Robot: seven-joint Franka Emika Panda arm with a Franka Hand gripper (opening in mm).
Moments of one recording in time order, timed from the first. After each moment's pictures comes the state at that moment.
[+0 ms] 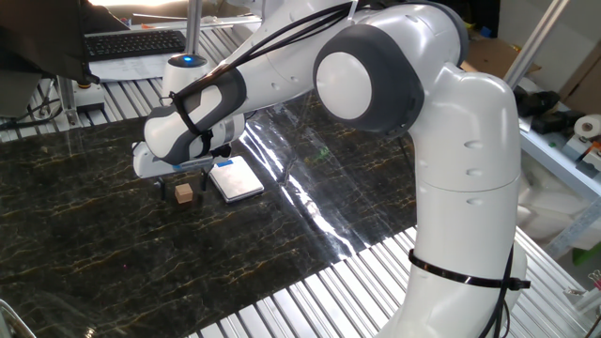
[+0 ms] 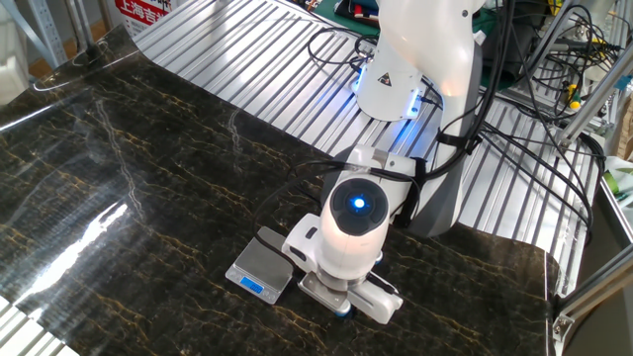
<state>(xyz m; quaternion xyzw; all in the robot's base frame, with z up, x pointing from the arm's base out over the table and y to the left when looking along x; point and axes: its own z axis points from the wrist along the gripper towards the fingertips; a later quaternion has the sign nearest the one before) 0.557 0.147 0.067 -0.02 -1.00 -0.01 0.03</state>
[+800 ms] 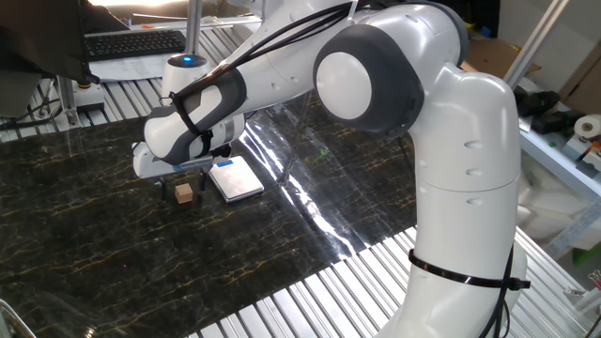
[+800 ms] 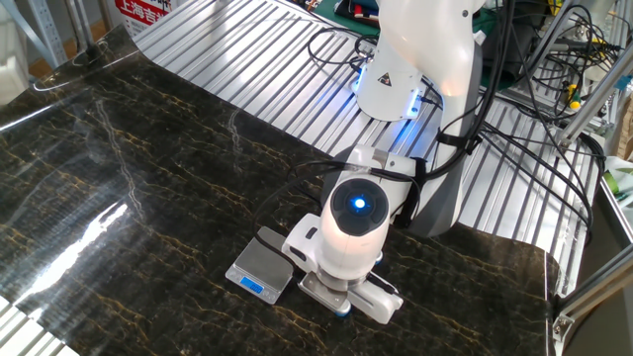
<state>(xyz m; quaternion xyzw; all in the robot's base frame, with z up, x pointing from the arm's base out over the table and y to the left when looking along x) 0.557 0.147 0.067 -0.02 -1.00 0.00 0.03</state>
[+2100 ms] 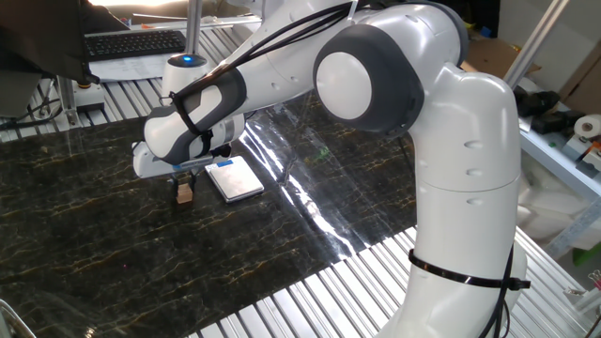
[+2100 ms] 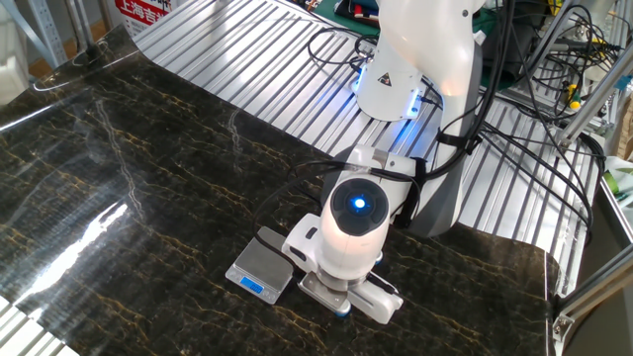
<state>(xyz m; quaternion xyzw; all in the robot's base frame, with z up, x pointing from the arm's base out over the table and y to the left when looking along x) 0.558 0.147 0.068 -0.03 -1.00 0.00 0.03</state>
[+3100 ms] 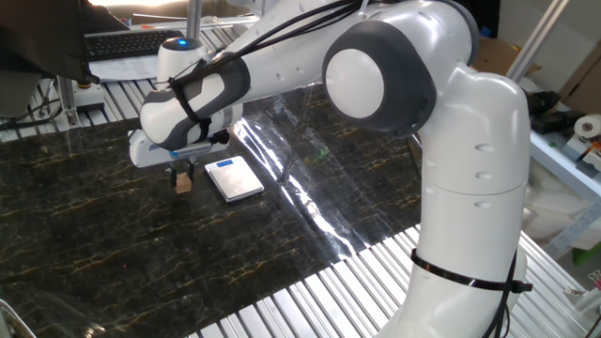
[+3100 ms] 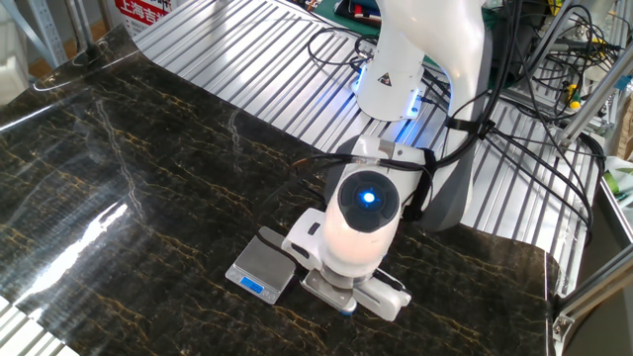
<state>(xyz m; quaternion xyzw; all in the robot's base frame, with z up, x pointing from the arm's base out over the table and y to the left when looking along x) 0.564 0.150 0.095 -0.02 -1.00 0.00 0.04</state>
